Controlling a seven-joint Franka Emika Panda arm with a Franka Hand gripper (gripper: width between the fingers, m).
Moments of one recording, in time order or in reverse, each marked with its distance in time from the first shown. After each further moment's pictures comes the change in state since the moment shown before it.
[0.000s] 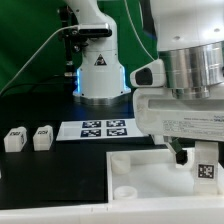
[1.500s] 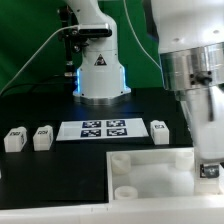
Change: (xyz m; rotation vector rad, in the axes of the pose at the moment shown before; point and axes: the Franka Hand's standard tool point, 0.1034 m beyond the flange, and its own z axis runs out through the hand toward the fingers) arm 0.002 -0.005 0.002 0.070 -0.023 1.191
